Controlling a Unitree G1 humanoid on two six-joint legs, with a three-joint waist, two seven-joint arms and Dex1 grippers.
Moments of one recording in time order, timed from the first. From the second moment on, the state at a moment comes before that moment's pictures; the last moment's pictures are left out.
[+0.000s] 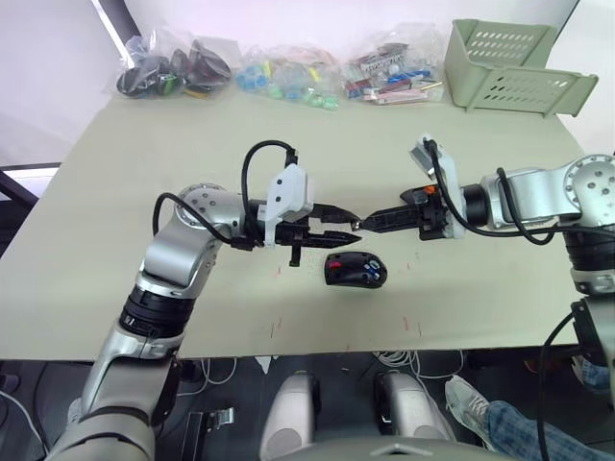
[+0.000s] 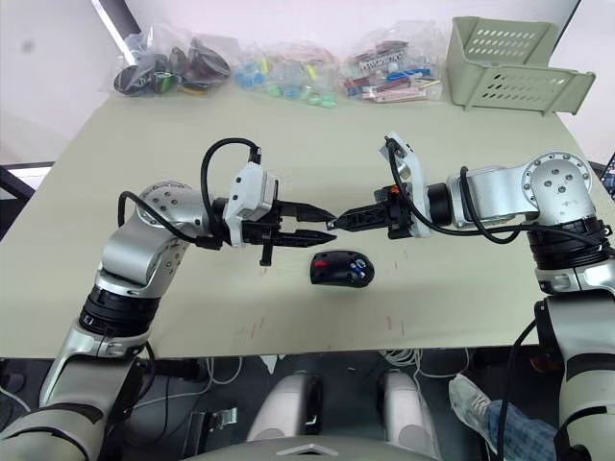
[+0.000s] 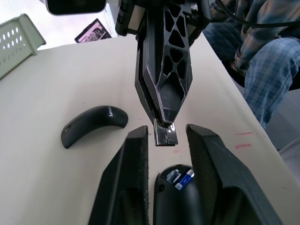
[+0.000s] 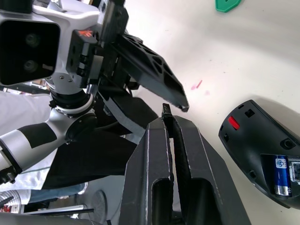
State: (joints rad) left arm -0.62 0.62 -0.17 -0.17 -0.39 0.39 -1.24; right arm -0.94 -0.69 0.19 0.17 1.94 1.41 -0.08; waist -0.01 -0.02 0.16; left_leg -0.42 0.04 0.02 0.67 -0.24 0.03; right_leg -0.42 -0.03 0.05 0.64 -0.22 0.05
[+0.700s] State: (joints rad) left arm -0.45 0.66 -0.23 -0.06 -0.28 0.29 -1.25; right arm -1.43 -0.80 0.58 0.06 1.65 1.61 0.06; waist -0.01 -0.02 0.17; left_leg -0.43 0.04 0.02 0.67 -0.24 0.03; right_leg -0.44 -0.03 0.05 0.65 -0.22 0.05
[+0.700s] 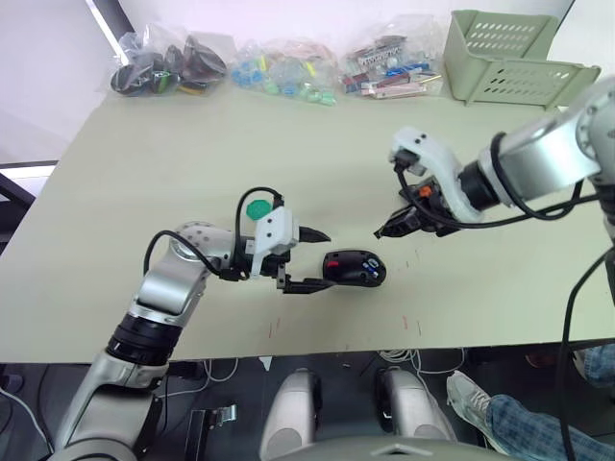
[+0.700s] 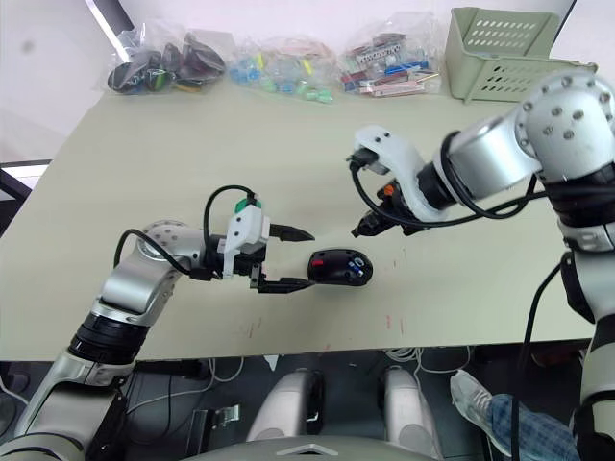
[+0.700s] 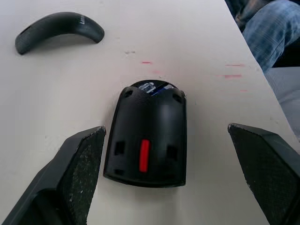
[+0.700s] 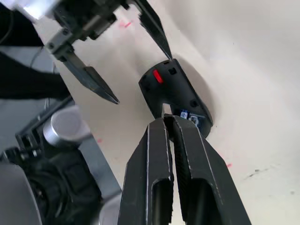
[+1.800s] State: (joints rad) left arm -0.69 0.48 -0.39 0.31 -0.10 0.10 -1.35; right arm -1.47 -0.76 0.71 0.10 1.47 1.61 0.24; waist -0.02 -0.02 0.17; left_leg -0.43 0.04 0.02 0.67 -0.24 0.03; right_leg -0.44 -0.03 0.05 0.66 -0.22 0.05
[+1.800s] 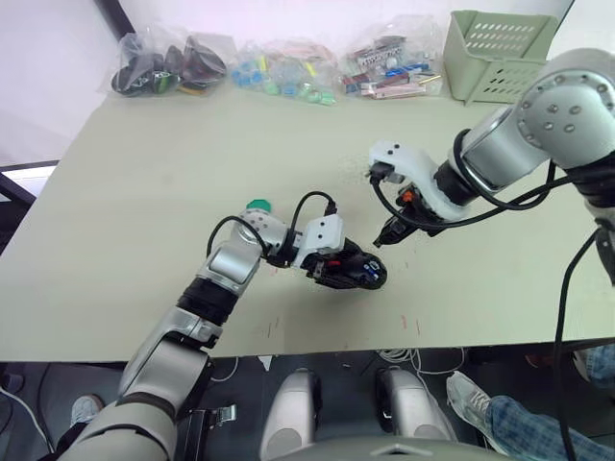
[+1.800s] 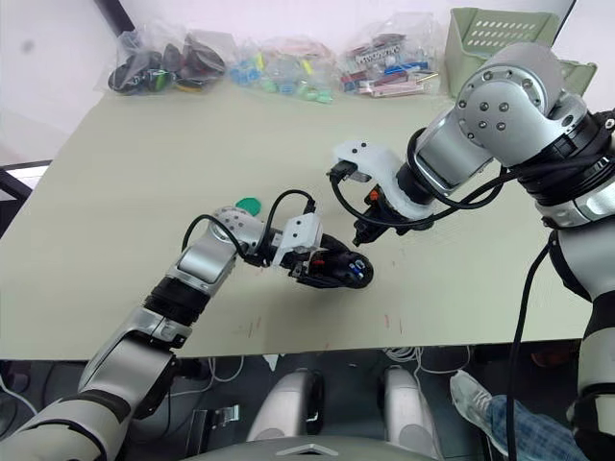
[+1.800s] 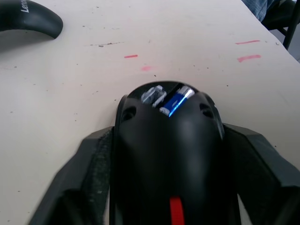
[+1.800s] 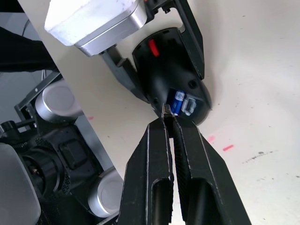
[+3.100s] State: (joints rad) left arm -0.68 0.47 -0.39 0.29 -0.06 0.08 -1.33; right arm -1.33 -0.63 0.73 0.21 1.39 1.61 0.12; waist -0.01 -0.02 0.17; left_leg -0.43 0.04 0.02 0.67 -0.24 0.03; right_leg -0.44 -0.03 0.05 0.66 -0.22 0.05
